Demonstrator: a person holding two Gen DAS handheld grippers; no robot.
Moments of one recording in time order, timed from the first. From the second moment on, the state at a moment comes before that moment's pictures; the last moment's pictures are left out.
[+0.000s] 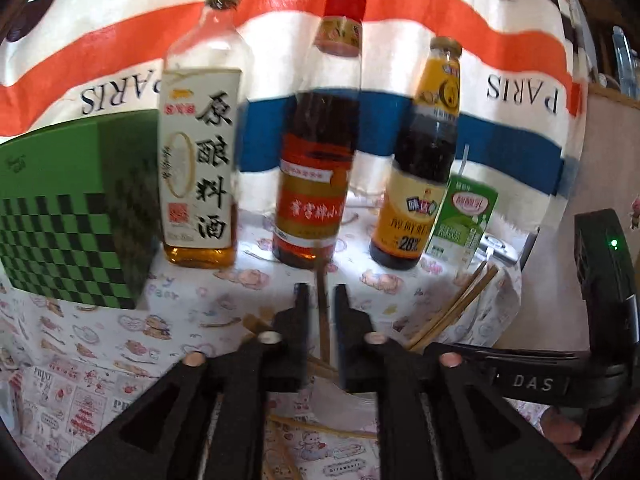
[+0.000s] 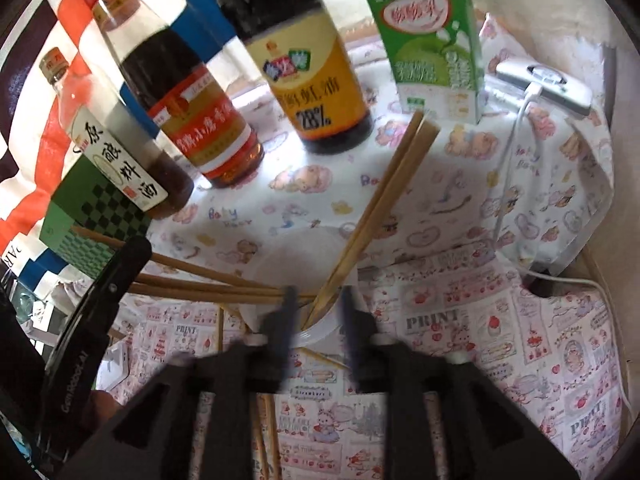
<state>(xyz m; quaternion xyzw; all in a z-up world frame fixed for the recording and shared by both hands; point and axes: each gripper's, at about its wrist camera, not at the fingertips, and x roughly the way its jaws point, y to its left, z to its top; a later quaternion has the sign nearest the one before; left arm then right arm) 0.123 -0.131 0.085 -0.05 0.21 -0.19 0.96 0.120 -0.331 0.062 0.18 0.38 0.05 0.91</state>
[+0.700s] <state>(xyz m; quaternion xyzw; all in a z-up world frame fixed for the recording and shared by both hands) 0.011 -0.015 0.058 -0.01 0.11 -0.03 0.99 0.041 -0.270 0.060 0.08 0.32 0.05 0.94</state>
